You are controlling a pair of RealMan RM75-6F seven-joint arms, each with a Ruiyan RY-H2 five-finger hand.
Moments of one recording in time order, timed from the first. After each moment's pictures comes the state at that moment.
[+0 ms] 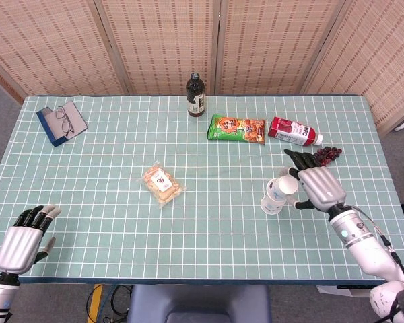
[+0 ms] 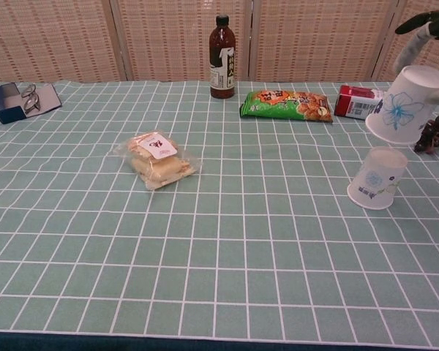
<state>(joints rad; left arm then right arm) -0.15 -1.21 0.00 -1.49 1.59 1.46 0.22 0.59 -0.89 0.15 -1.94 -1.14 0.95 -0.14</state>
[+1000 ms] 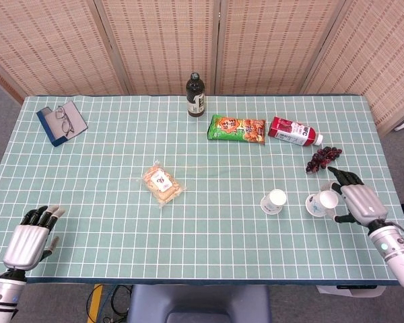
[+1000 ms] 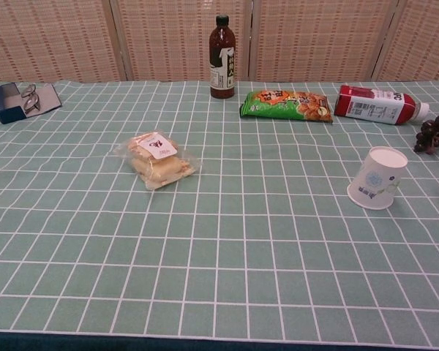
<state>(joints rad) -0.17 -1.25 0.00 -1.46 1.54 1.41 0.27 0.44 -0.96 0.04 -1.61 -1.33 0.94 0.17</state>
